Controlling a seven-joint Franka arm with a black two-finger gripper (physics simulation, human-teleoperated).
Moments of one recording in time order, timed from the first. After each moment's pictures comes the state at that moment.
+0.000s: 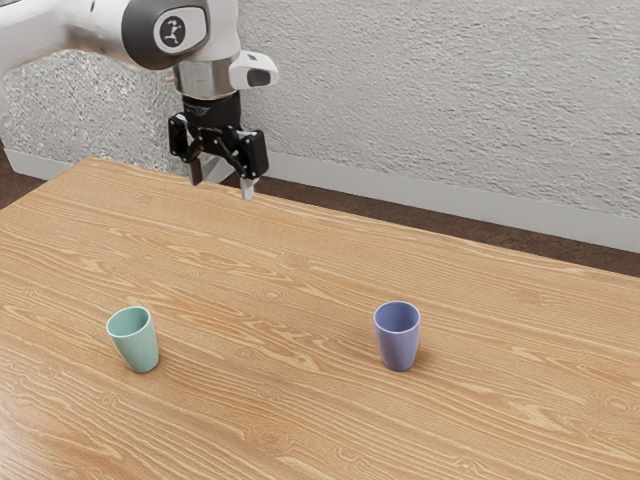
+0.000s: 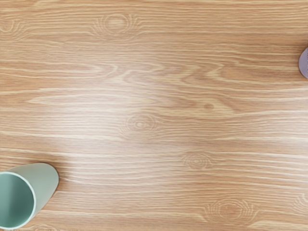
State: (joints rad) arm -0.22 0.06 0.06 -1.54 0.06 1.53 -0.18
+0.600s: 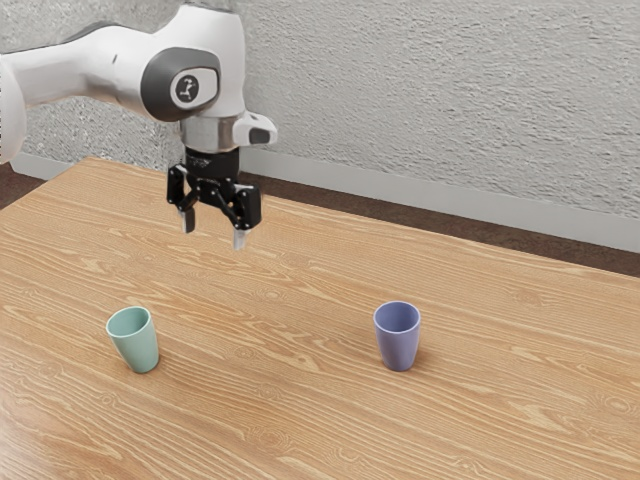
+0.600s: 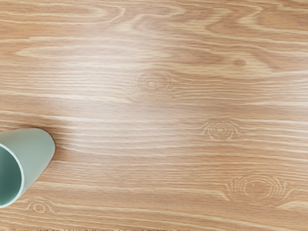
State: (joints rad) arm -0.19 0.07 0.07 -1.74 0.06 1.59 -0.19
